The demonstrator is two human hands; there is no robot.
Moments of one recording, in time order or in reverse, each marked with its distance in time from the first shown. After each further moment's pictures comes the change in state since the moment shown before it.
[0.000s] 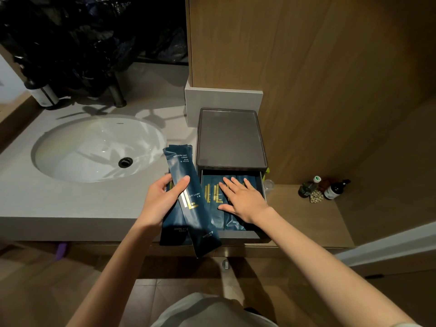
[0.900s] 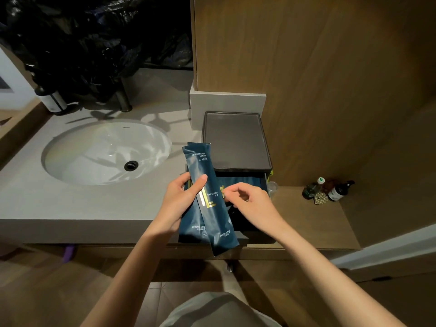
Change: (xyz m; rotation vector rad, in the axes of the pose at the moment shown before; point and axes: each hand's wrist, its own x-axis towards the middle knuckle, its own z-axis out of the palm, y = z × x) left_hand -0.001 0.006 0.018 -0.039 -0.074 0.035; right_hand -0.062 -0.040 -0.050 1.147 0.367 0.179
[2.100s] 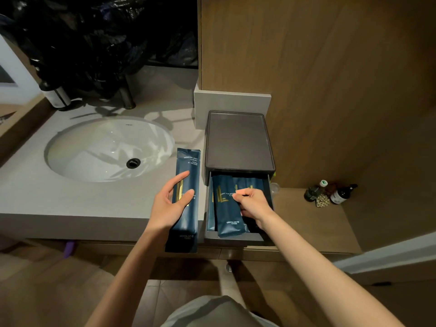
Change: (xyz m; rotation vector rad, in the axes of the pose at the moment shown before) left_hand -0.008 -0.020 -0.029 0.229 0.065 0.140; right_hand 0.054 0.057 0.024 0.346 0.102 0.490
